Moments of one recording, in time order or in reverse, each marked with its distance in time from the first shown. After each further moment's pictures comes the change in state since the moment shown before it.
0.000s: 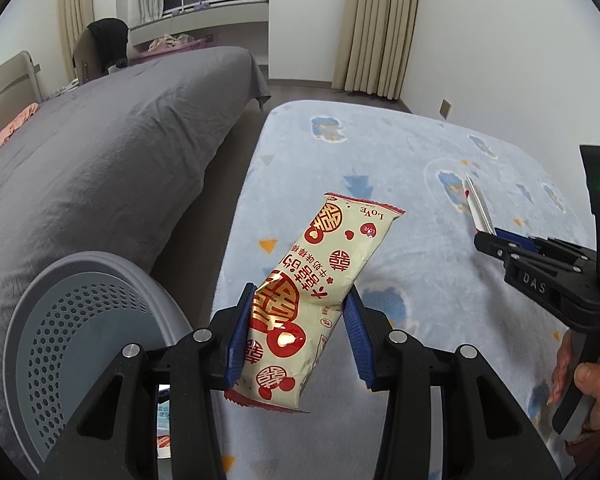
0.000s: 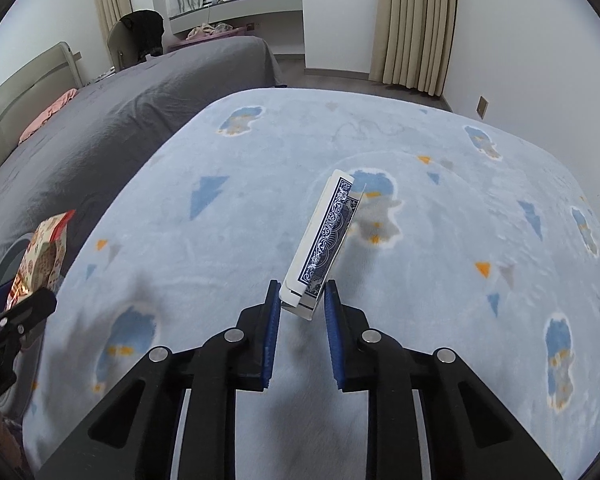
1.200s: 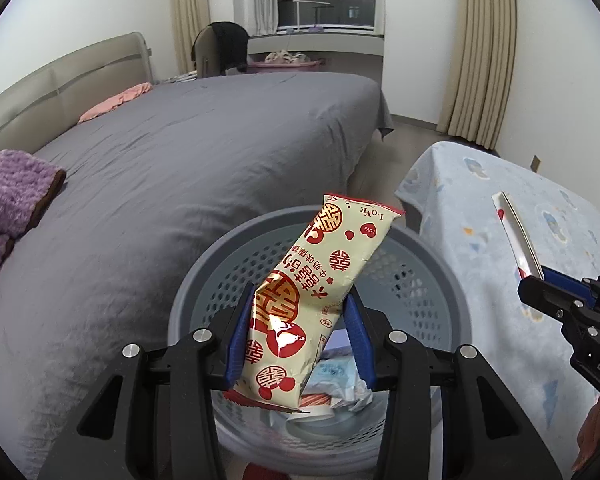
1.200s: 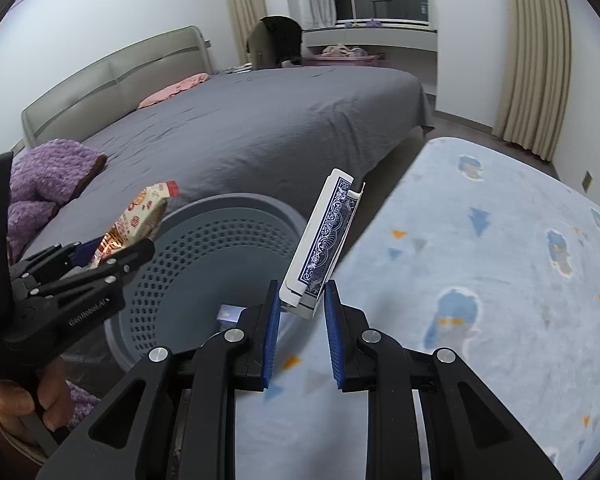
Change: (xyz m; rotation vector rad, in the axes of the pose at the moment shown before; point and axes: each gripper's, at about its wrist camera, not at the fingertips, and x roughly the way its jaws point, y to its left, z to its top) left arm -0.105 0.154 -0.079 -0.206 -0.103 0.303; right arm -0.084 0.215 -0.044 -0.263 -0.081 0.353
